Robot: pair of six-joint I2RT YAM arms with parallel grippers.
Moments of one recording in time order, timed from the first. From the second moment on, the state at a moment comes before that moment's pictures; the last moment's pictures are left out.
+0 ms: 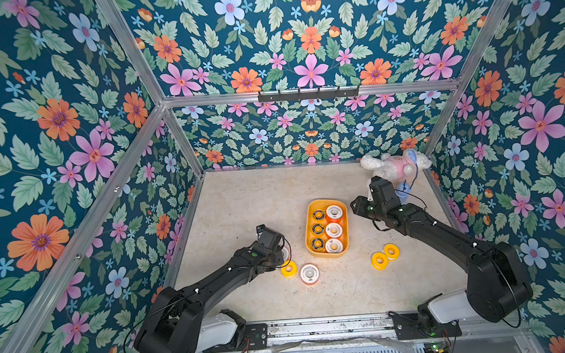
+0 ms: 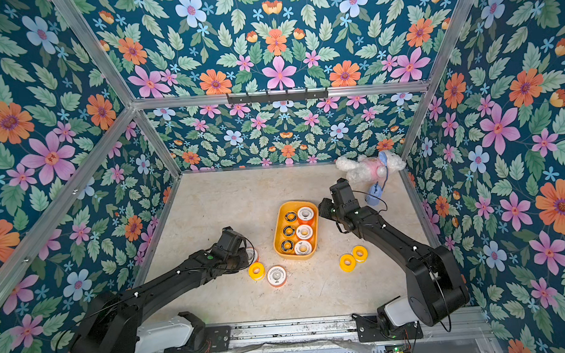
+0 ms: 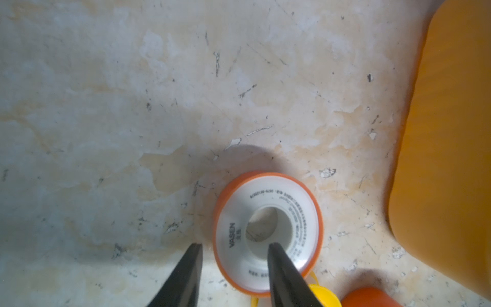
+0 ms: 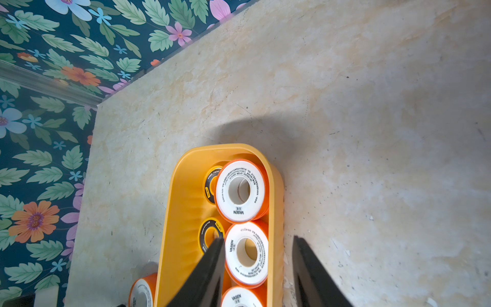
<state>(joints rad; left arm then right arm) -0.61 1.25 0.59 -0.41 -0.17 -0.70 0.44 1.44 0.97 -0.26 -0.05 0.67</state>
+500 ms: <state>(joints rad) -0.61 1.36 0.60 -0.38 -0.19 -0.68 0.44 1.44 0.98 -0.26 -0.05 0.67</state>
